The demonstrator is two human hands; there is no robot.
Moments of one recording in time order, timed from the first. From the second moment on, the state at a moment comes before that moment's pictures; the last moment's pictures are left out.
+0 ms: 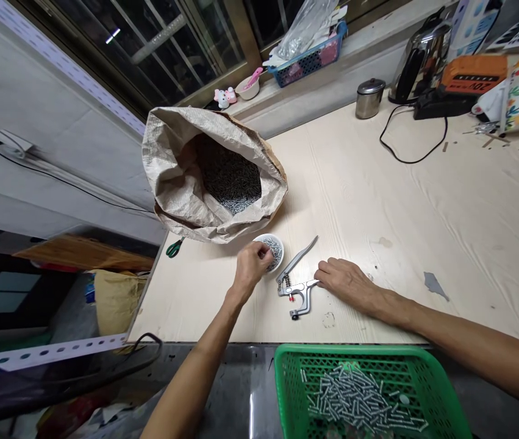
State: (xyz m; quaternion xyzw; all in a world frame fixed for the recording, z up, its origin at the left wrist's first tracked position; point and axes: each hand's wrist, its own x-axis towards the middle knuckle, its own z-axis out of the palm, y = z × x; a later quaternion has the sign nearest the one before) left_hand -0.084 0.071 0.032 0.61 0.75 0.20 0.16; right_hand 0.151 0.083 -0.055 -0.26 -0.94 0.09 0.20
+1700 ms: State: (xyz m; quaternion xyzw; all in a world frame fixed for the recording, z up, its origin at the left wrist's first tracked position) left_hand -0.032 -0.042 -0.006 0.26 0.76 0.41 0.43; right_hand 0.162 0.077 -0.036 -0.18 -0.96 0.00 0.21
